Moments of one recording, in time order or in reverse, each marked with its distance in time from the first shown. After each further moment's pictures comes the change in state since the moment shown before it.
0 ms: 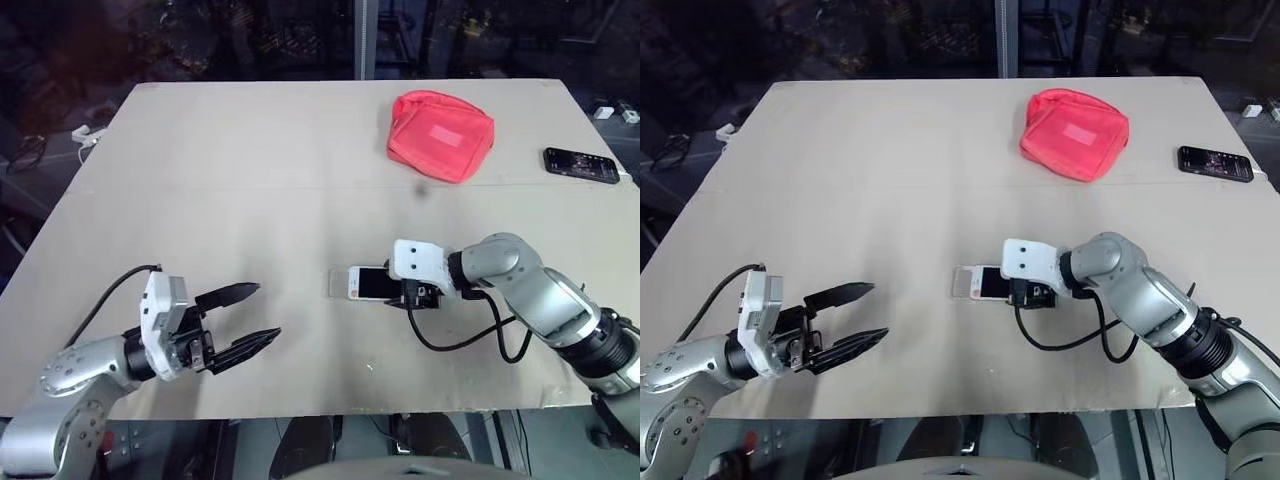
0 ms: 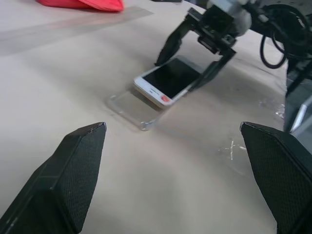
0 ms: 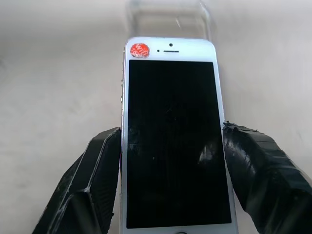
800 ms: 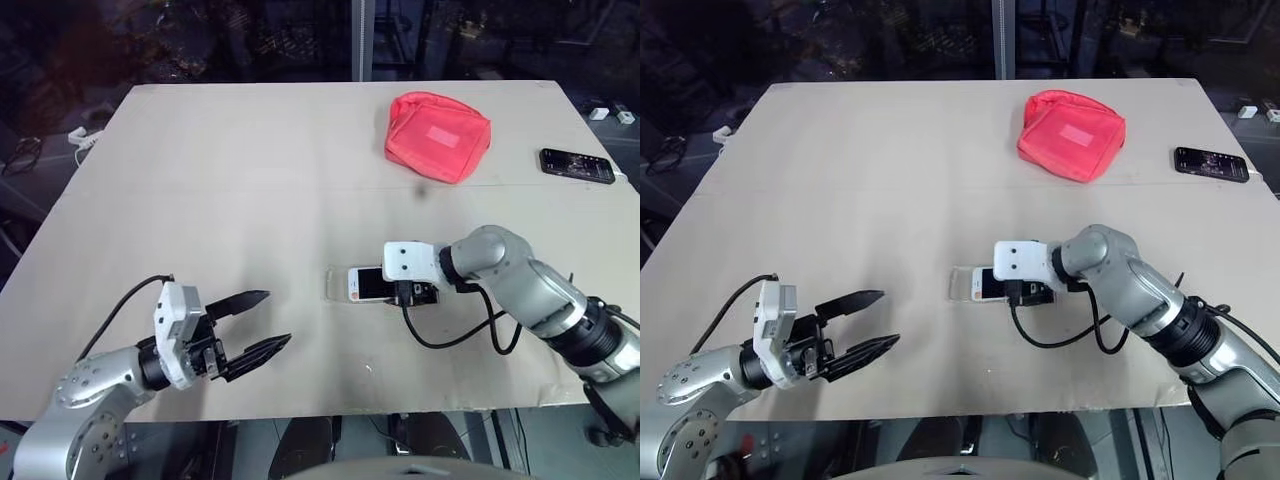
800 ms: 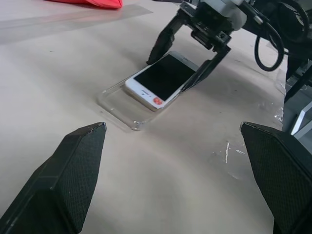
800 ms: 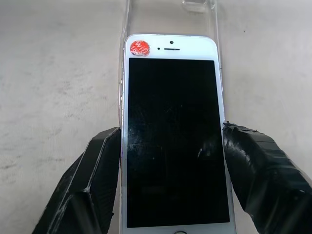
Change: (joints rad) left arm 0.057 -0.026 -0.046 -0.038 0.003 -0.032 0.066; right arm -0.099 0.047 0.085 0.063 -0.099 0.027 0.118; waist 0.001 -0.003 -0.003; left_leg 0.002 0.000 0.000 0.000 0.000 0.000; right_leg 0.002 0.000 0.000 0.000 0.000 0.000
